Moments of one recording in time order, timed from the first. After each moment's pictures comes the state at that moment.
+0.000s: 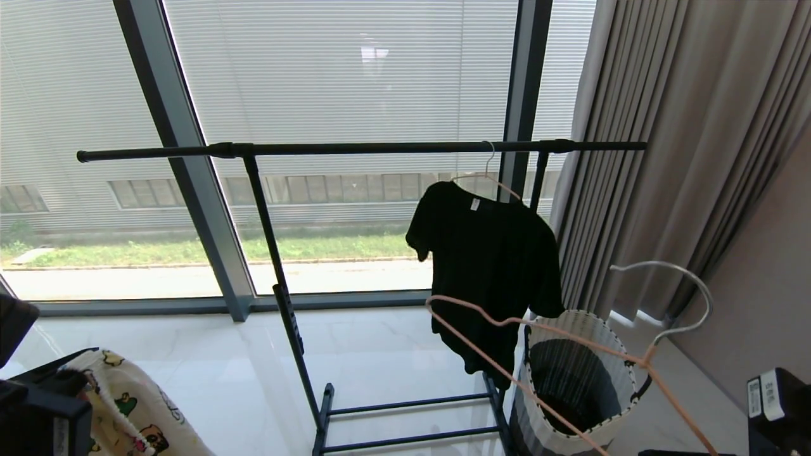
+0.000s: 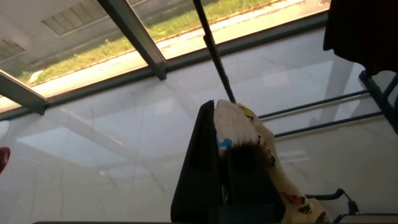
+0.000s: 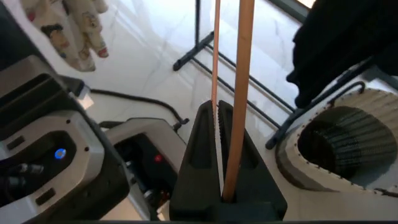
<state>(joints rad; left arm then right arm) -0.35 0.89 -0.45 -0.04 0.43 0.23 0.80 1.03 -0.29 -0.24 0.17 -0.03</state>
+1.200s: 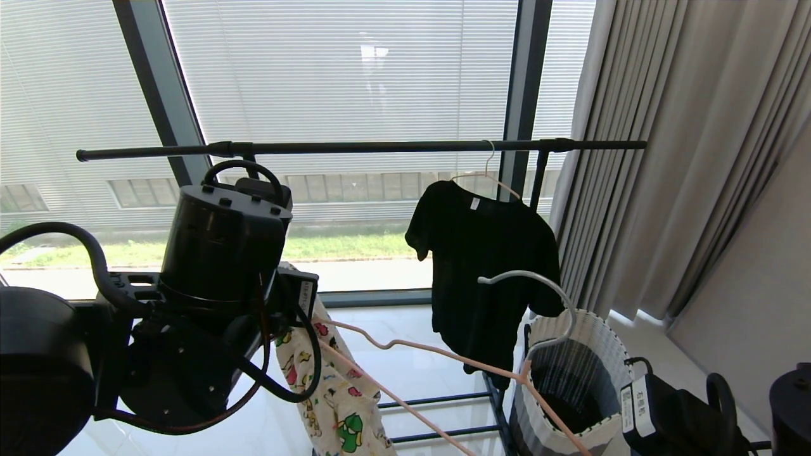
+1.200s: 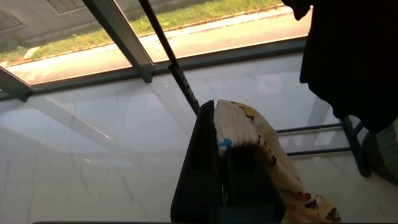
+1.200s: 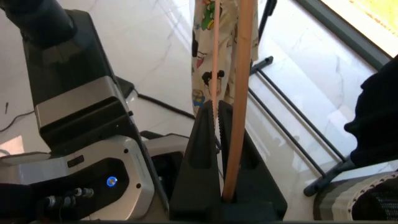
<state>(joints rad) -0.70 1.53 -0.88 -0.10 0.81 -0.08 1.06 1.36 -0.35 -0.56 0.14 0.06</state>
